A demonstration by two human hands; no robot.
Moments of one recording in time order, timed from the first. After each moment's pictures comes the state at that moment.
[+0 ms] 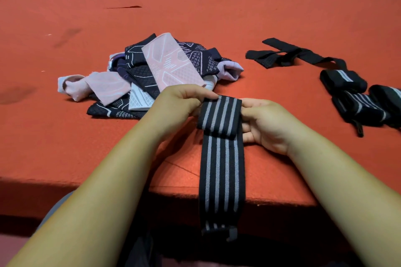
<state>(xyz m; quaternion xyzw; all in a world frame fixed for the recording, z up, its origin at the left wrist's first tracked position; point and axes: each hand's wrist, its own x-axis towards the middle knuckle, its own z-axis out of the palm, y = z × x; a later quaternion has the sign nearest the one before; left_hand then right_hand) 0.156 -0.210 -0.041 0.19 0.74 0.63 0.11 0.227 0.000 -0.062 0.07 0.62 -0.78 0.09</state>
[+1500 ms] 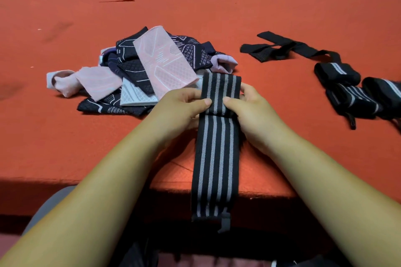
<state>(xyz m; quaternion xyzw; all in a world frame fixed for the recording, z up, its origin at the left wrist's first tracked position) 0.172 -0.201 -0.052 0.17 0.70 0.66 0.21 0.226 -0.025 -0.066 0.12 0.73 -0.67 -0.10</state>
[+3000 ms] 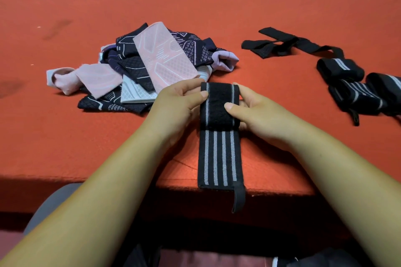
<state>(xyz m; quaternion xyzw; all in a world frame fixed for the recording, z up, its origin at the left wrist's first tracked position) 0.176 -0.192 -0.055 0.12 0.60 0.77 0.17 0.230 0.001 -0.076 0.00 0.78 -0.63 0.02</state>
